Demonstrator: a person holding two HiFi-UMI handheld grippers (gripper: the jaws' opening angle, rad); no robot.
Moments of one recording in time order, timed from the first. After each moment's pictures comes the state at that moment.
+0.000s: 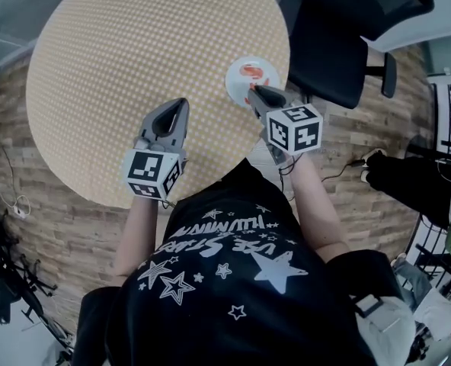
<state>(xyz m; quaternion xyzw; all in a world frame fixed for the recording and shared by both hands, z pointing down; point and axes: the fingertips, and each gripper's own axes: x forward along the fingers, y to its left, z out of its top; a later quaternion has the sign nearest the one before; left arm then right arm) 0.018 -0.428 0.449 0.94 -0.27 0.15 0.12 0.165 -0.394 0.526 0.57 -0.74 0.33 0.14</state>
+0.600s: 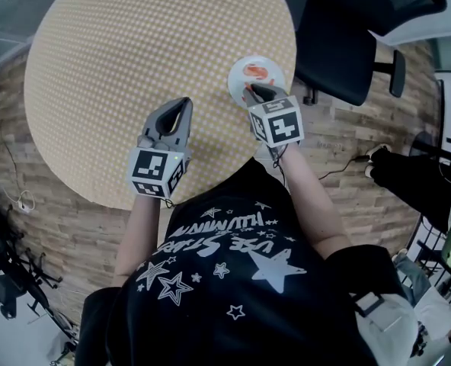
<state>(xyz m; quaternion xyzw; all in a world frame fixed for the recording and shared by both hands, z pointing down) 0.025 -0.440 0.474 0.93 -0.27 0.20 0.14 0.156 -0.416 0.575 0.56 -0.70 0.35 0.26</state>
